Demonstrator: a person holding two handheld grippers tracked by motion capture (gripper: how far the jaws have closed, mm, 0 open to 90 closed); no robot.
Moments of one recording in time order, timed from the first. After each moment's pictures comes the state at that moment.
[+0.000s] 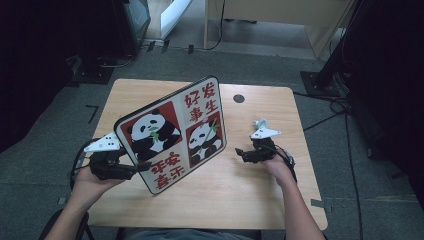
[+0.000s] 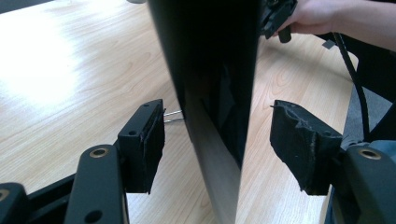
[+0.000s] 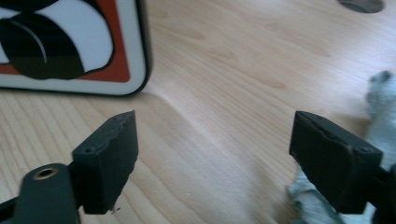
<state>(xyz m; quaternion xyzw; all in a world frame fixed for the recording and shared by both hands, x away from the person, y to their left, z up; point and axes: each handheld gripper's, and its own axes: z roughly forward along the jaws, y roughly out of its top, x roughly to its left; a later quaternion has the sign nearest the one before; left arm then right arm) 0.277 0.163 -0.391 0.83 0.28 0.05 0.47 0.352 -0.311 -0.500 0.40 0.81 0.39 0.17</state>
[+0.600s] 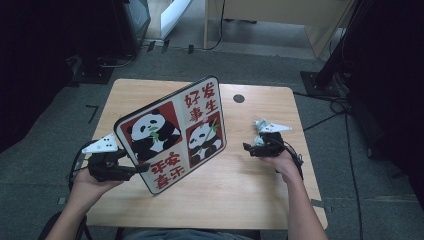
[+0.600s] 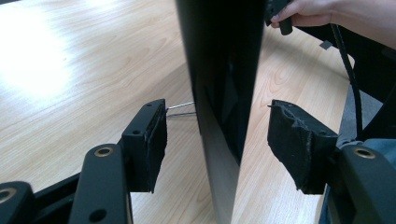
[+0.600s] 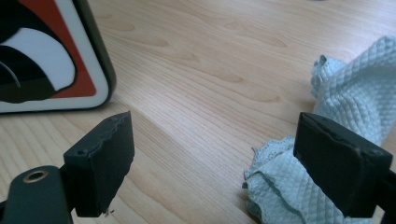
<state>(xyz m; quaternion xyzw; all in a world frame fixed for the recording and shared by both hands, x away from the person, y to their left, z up) 0.275 0.168 -0.396 0.83 0.29 0.04 0.48 0.360 -0.336 -0.493 0.45 0.78 0.40 0.16</state>
